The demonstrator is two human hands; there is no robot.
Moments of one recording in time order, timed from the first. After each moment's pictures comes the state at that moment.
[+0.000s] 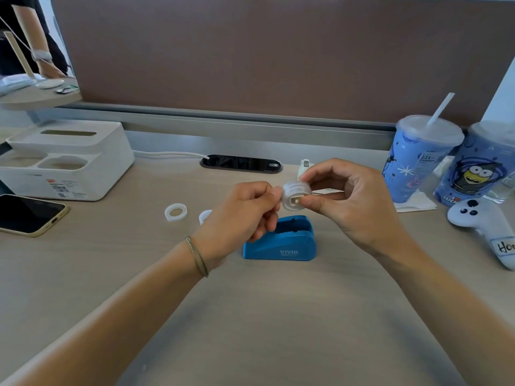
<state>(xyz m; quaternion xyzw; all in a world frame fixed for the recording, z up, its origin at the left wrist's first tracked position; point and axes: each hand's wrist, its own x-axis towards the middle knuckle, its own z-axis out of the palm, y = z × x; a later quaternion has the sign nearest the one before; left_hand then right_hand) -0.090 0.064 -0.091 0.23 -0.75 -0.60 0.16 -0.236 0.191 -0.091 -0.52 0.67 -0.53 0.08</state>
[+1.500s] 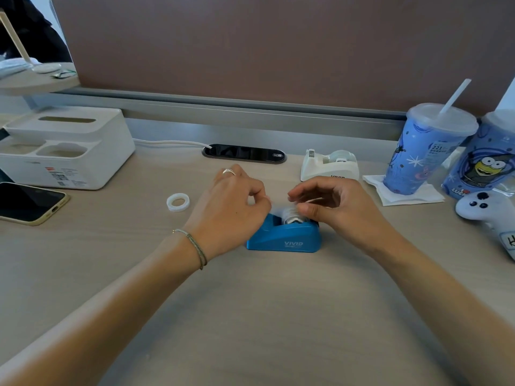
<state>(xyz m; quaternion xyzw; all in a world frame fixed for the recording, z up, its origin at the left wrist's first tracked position) -0.080 0.047 -0.106 0.28 -0.91 -0.23 0.19 -0.246 0.181 -0.123 -0.49 0.70 -0.47 0.21</state>
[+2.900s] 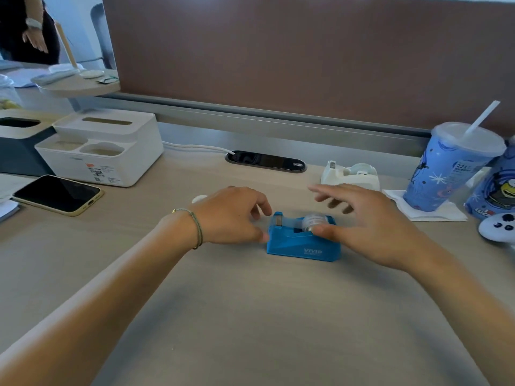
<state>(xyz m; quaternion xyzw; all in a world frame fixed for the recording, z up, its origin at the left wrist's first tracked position) -0.062 0.007 -0.100 0.25 -0.95 -0.20 -0.05 -0.238 0.187 -0.102 -0.58 0.78 -0.22 0.08</state>
